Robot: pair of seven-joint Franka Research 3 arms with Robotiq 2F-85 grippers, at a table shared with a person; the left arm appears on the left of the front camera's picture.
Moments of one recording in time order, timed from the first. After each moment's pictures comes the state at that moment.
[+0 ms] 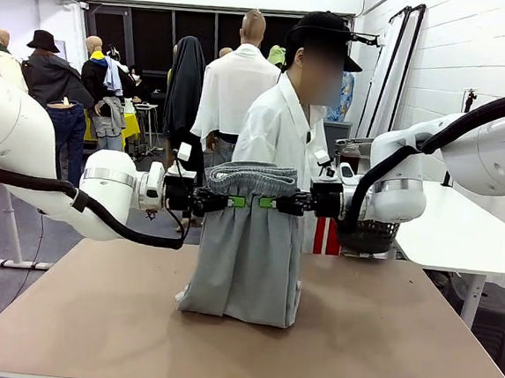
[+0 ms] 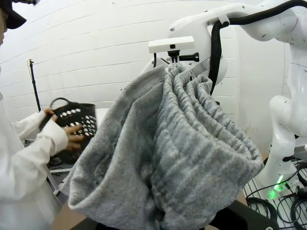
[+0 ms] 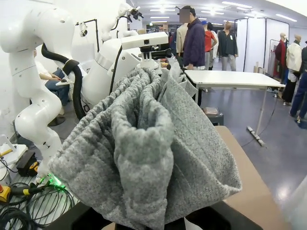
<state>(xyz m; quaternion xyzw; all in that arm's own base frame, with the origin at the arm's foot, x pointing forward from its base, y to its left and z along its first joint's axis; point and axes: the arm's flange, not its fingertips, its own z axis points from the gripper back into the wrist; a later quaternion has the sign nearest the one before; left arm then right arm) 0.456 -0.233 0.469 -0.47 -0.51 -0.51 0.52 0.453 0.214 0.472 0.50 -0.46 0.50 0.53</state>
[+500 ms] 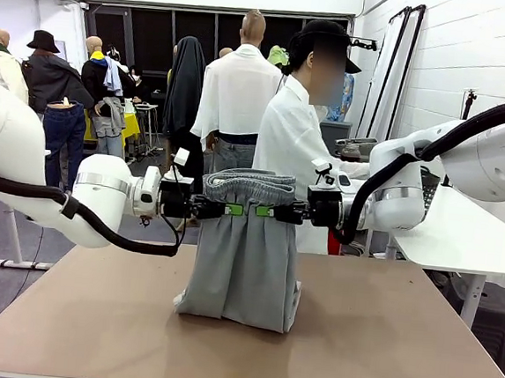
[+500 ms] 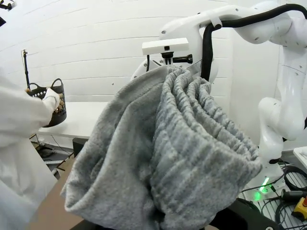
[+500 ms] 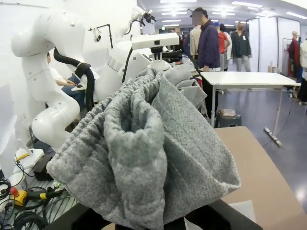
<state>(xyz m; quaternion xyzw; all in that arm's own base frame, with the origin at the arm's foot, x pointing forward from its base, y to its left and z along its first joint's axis) 0.427 -0.228 0.463 -0.48 -0.48 -0.50 0.53 0.433 0.221 0.458 0.54 -0.44 0.50 0.52</state>
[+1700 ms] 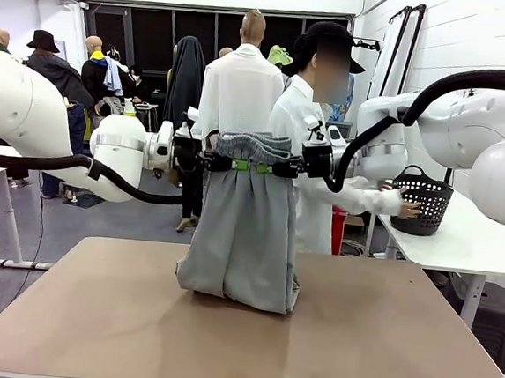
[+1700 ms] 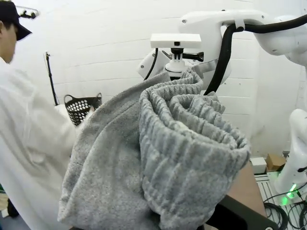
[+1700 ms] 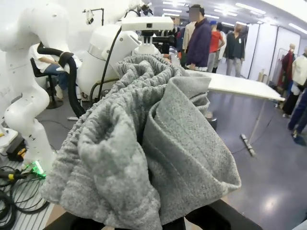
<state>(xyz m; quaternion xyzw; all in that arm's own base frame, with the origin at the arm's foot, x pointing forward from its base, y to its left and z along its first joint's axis) 0.529 -0.229 0.552 -0.43 -0.51 -0.50 0.55 0.560 0.230 0.546 0.47 -0.47 0.56 0.50</state>
